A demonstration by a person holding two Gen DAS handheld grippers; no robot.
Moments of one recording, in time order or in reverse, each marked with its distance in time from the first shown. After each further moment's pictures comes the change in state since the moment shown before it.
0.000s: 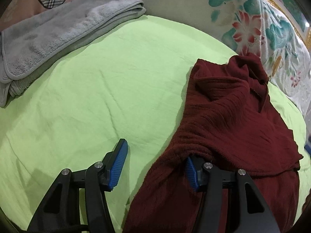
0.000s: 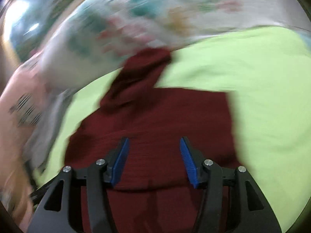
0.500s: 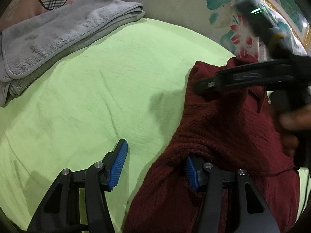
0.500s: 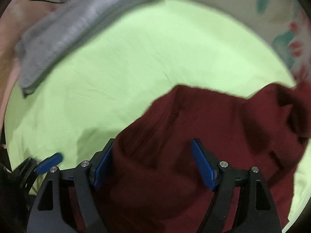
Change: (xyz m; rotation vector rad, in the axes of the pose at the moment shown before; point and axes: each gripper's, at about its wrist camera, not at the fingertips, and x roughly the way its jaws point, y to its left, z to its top) left arm -0.001 0.003 -0.007 -0.004 -0.032 -0.017; right arm 0.230 0.245 -0.008 -0.702 0.534 0.023
